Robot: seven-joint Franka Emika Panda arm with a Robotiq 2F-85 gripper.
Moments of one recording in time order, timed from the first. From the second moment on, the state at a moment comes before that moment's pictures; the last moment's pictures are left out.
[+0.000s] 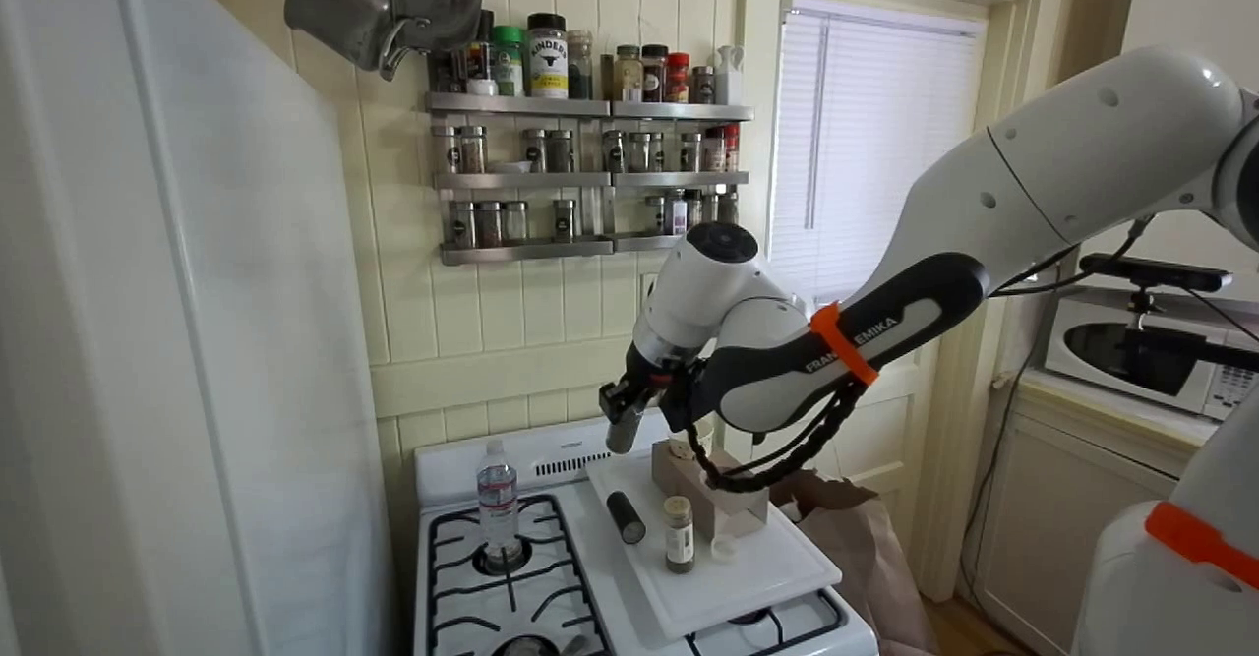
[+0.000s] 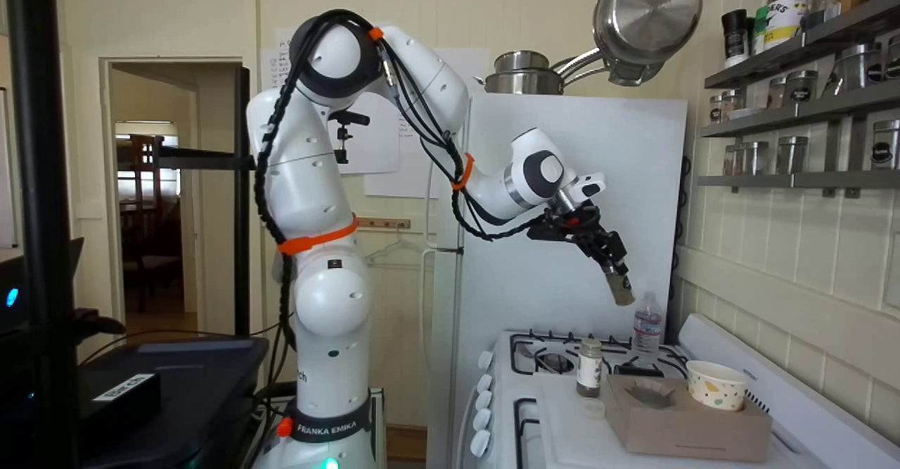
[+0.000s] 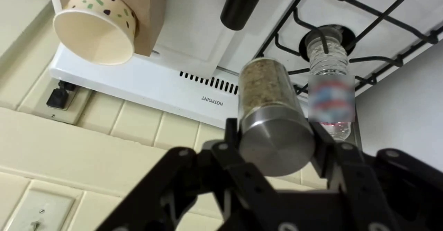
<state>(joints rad) 0.10 -0.30 0.06 -2.49 -0.57 2.78 0.57</state>
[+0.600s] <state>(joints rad) 0.08 -0.22 0.02 -2.47 -0.29 2.74 0.46</state>
